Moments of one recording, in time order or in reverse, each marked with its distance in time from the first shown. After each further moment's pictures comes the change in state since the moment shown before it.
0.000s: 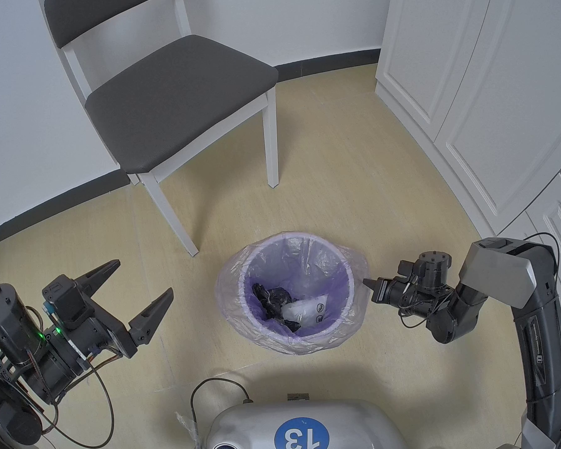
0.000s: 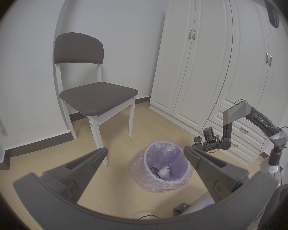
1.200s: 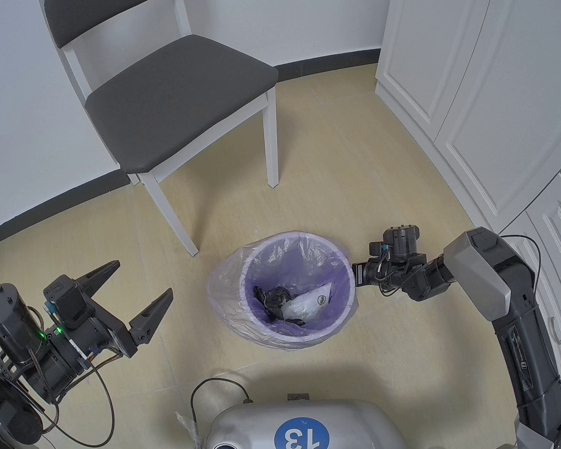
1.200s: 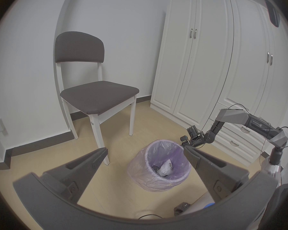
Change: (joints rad) left arm 0.007 0.009 0.000 0.000 0.001 0.001; right arm 0.013 0.147 -0.624 0.641 0.000 -0.277
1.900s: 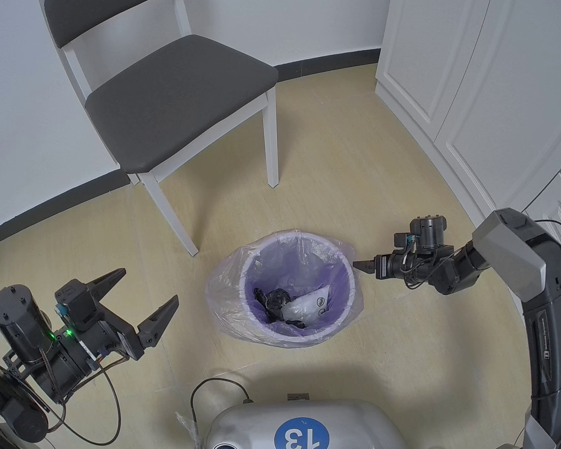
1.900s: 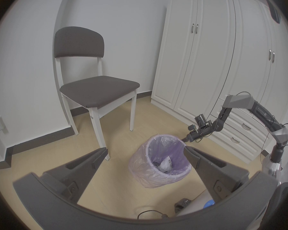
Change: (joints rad) left arm 0.002 0.077 0.000 -0.006 0.011 0.002; right arm -0.067 -0.230 0.336 -0.111 -0.010 -0.016
